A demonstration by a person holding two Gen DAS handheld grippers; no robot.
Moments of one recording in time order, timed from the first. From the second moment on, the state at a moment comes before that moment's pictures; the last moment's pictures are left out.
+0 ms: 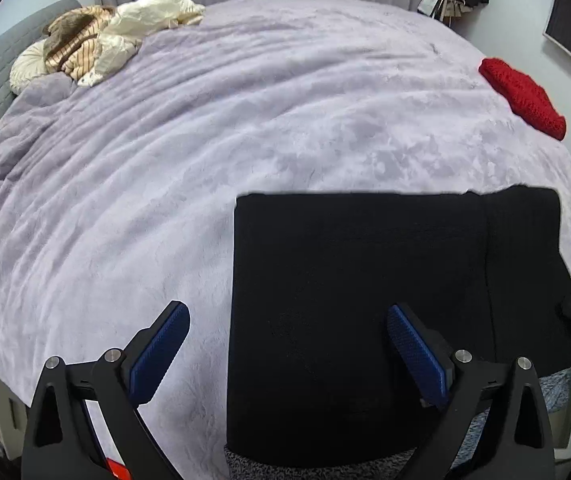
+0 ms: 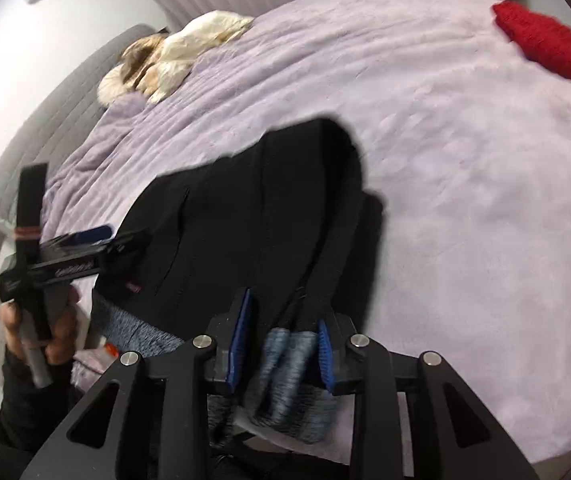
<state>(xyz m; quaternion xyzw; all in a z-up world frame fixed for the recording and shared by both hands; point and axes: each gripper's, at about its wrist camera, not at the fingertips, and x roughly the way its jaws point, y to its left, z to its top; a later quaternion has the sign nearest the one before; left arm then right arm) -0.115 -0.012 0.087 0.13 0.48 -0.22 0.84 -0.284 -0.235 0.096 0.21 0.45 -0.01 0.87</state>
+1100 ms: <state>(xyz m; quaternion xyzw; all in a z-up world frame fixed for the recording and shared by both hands) -0.044 0.002 0.072 0.11 0.47 -0.12 0.87 -0.181 -0.184 0.111 0.09 0.41 -0.01 0.91</state>
